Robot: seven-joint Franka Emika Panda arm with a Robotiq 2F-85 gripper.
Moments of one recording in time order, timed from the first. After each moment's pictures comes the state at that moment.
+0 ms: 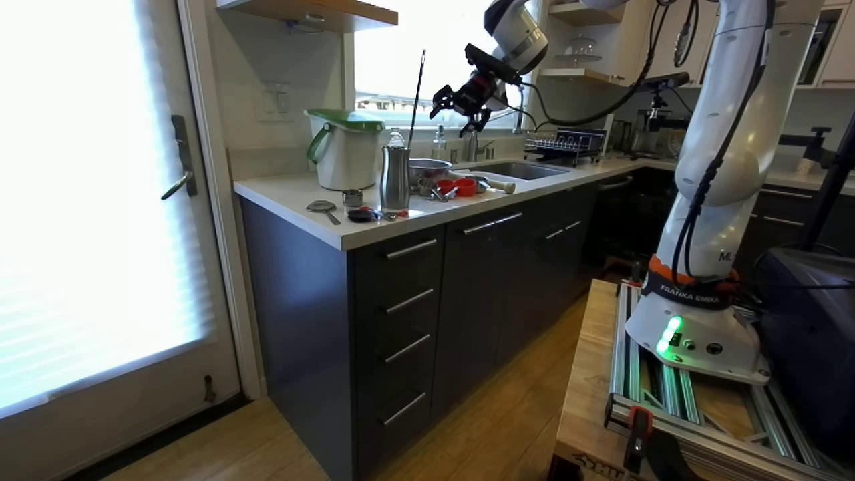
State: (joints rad) arm -0.25 0.04 -0.25 -1.96 0.88 1.68 0.53
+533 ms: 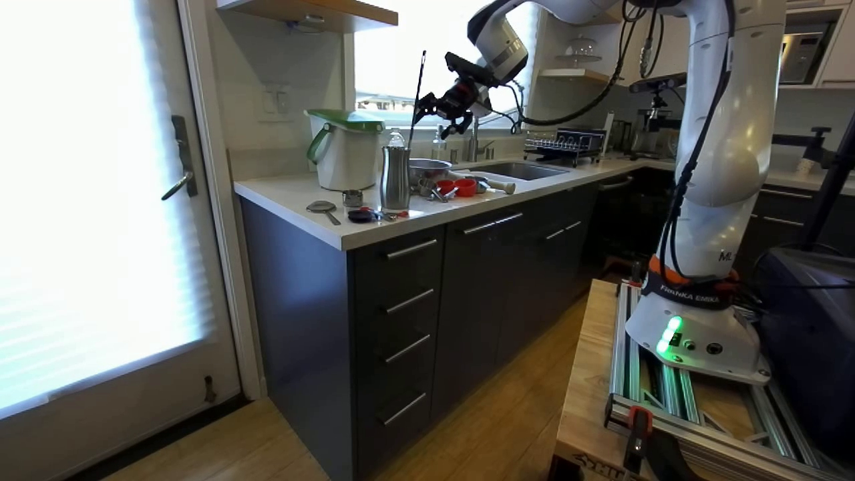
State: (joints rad) arm -0.25 0.19 -0.25 -1.81 0.97 1.66 0.64
